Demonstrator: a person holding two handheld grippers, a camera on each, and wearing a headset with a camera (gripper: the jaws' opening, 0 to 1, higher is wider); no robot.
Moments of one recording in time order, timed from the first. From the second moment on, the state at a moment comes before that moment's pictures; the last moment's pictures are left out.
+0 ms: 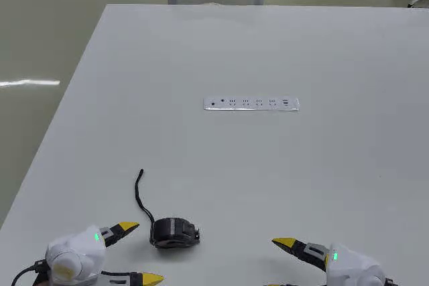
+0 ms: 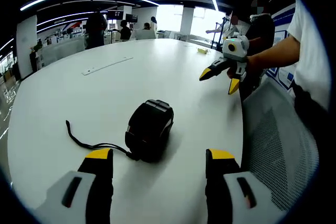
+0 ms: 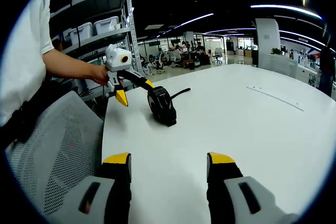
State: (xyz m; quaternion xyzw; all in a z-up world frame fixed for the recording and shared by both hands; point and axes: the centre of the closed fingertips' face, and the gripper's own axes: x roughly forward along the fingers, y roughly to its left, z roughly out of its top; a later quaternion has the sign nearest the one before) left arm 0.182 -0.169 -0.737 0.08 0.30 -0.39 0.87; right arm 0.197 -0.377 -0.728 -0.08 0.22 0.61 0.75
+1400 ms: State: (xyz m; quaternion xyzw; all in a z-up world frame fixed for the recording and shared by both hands) left arm 0.214 -0.180 -0.757 0.12 0.32 -0.43 0.84; right arm 0.211 -0.333 -0.741 -0.08 0.23 0.65 0.72
